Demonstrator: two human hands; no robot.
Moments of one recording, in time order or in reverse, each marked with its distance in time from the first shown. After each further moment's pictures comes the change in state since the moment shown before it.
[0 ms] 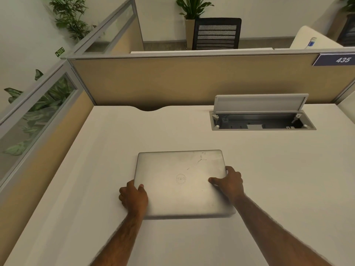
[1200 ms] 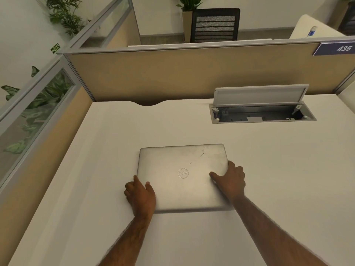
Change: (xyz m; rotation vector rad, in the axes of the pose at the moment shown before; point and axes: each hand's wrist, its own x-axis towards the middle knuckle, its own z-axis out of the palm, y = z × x) left_hand -0.025 -0.012 0.007 0.123 0.034 0.174; right_hand -0.026 0.005 0.009 -0.152 0.096 -0.037
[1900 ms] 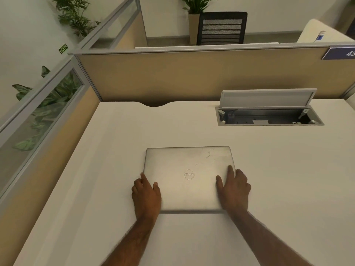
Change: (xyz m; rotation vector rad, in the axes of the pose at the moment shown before) left_hand -0.001 -0.012 -0.005 0.215 -0.023 0.177; right_hand -0.023 0.014 0.029 -0.347 0.228 -0.252
